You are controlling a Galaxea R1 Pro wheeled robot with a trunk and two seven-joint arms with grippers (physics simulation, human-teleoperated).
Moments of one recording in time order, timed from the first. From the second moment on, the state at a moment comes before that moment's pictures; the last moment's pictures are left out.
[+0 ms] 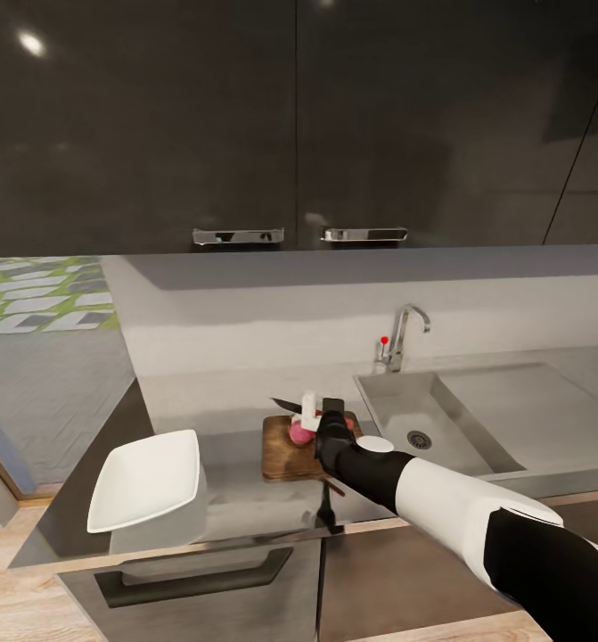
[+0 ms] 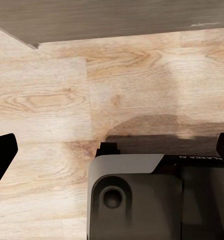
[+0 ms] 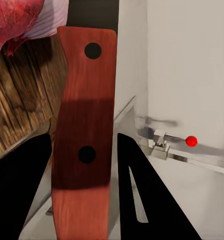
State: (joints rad) left arm -0.40 0.01 -0.03 0.07 0.06 -0.09 0.01; right arm -1.06 0.07 1.30 -0.63 0.28 0.75 0.06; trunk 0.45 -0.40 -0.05
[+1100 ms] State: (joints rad) left arm -0.40 0.01 -0.03 0.07 0.06 -0.09 0.01; right arm -1.06 0.08 1.35 -0.60 0.28 0.75 0.07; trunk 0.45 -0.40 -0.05
